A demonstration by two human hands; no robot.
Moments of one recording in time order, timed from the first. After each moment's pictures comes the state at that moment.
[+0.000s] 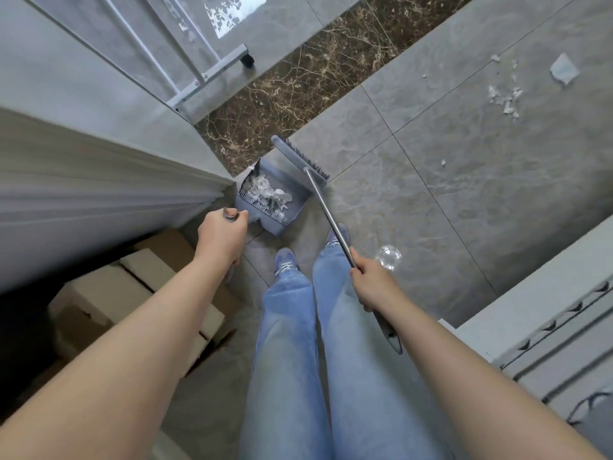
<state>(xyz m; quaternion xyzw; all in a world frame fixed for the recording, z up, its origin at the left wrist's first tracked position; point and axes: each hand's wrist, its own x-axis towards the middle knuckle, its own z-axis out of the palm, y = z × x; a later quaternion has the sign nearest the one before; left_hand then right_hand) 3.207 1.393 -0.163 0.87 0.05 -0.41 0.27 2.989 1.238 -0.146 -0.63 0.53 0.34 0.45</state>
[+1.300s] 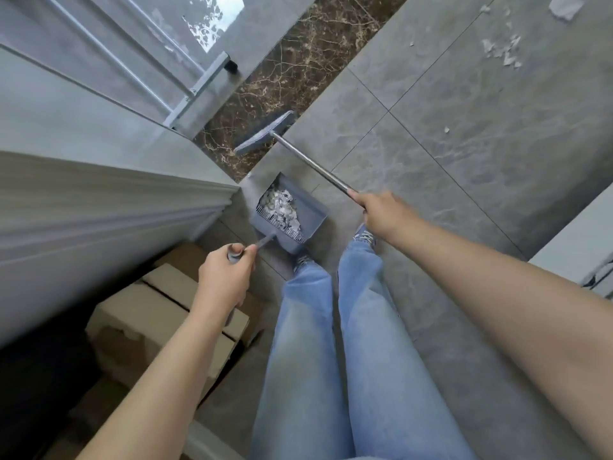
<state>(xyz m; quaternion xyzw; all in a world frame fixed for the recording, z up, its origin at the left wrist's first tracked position) 3.167 1.425 -0.117 0.86 0.03 -0.45 0.25 3.024 1.174 -0.171 -0.82 0.36 0.35 0.27</state>
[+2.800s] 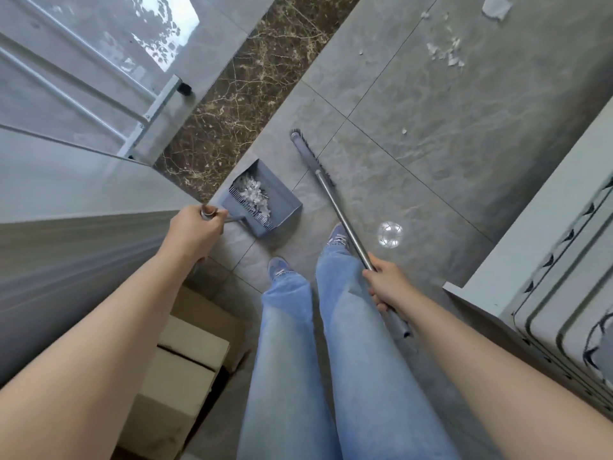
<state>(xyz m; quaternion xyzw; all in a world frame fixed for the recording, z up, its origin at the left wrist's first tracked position) 3.234 1.322 -0.147 0.87 -0.12 -0.47 0.13 2.915 1.215 -0.157 -0.43 0.67 0.20 0.57</state>
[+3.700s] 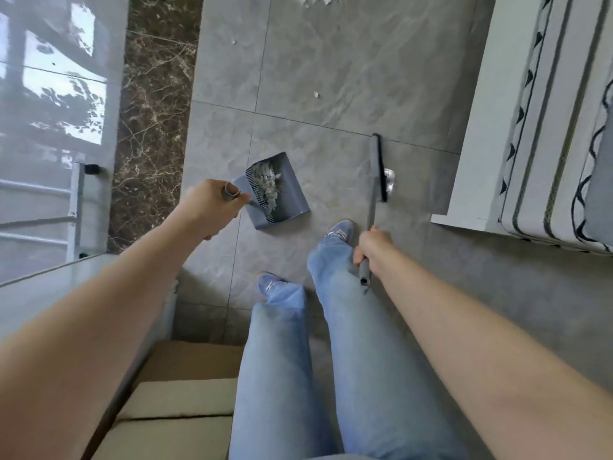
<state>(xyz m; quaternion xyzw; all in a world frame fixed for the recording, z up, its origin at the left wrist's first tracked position) 3.099 1.117 -0.138 0.74 -0.46 -0.48 -0.06 2.806 1.162 -0.213 -0.15 0.81 0.03 0.57</state>
